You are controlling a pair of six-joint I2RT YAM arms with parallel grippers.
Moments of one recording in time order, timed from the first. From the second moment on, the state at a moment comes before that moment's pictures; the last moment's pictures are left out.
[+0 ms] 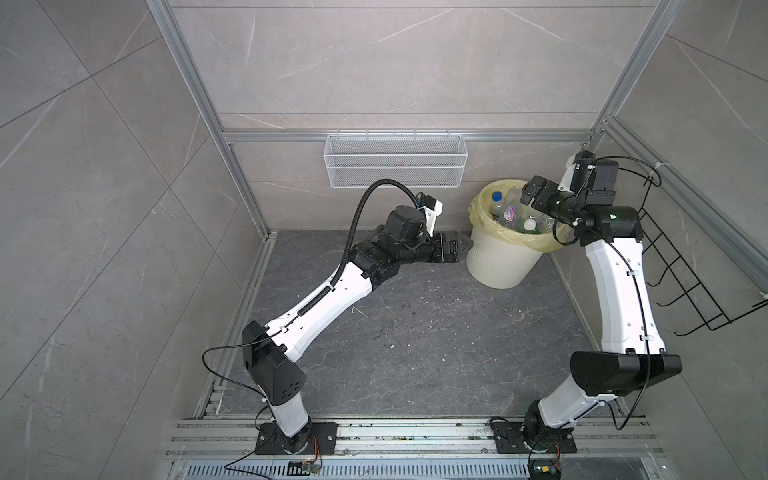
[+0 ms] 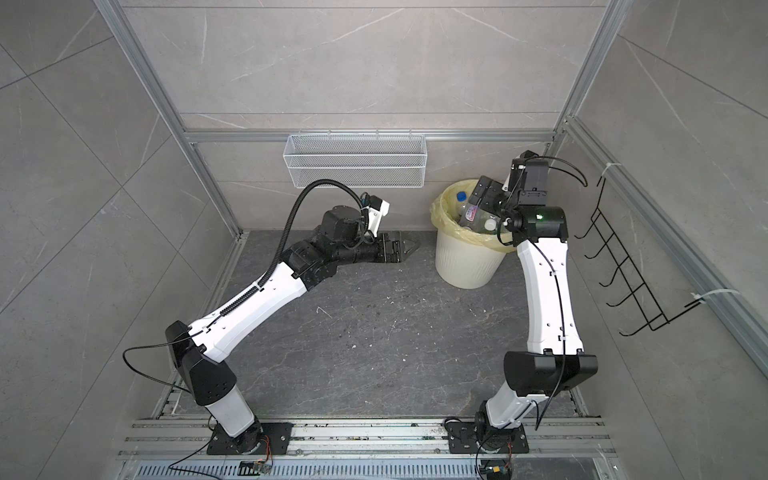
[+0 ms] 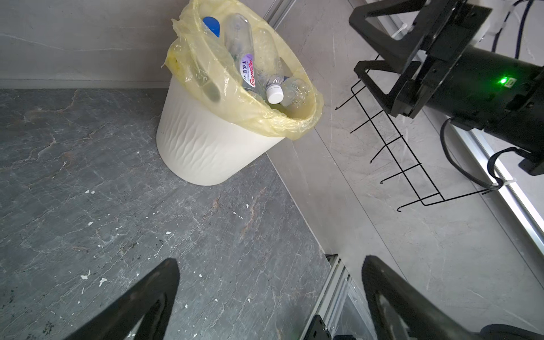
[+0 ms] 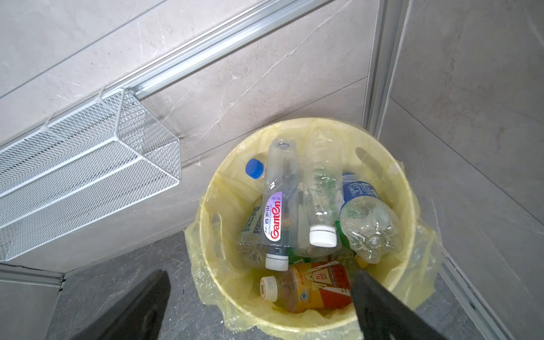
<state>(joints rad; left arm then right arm) -0.80 1.72 1.82 -0.46 0.29 -0.60 -0.01 1.65 2.11 -0.91 0.05 0.36</state>
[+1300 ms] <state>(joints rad) -0.23 1.12 0.66 -0.07 -0.54 -0.12 0.36 1.33 0.98 -0.33 0.29 0.21</state>
